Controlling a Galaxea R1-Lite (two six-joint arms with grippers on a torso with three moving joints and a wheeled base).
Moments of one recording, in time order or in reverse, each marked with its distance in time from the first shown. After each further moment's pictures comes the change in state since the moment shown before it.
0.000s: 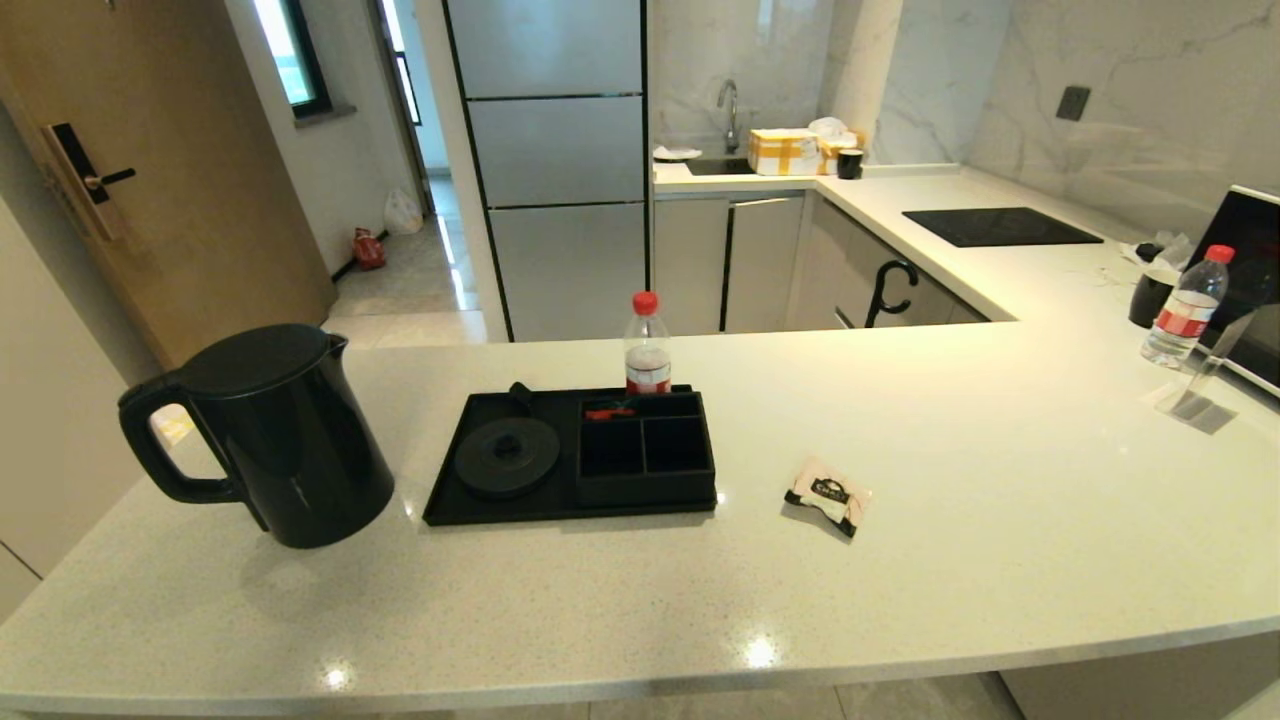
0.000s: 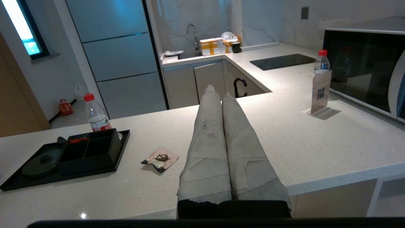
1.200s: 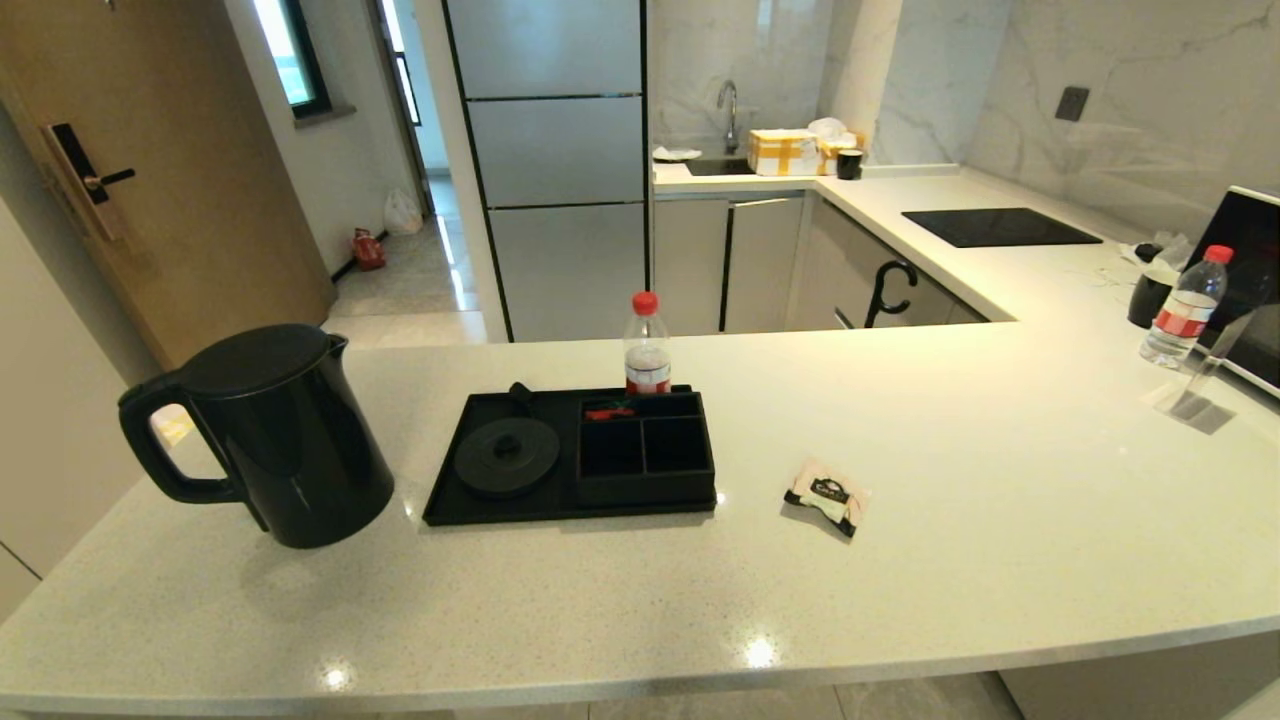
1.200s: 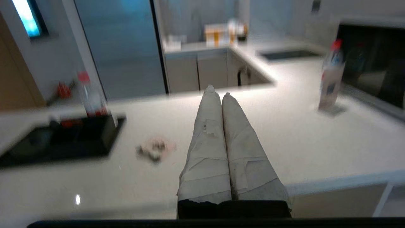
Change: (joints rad) left arm 0.001 0.000 0.000 -0.001 0.000 0.000; right arm 0.000 0.000 0.185 -0.158 0.038 -0.041
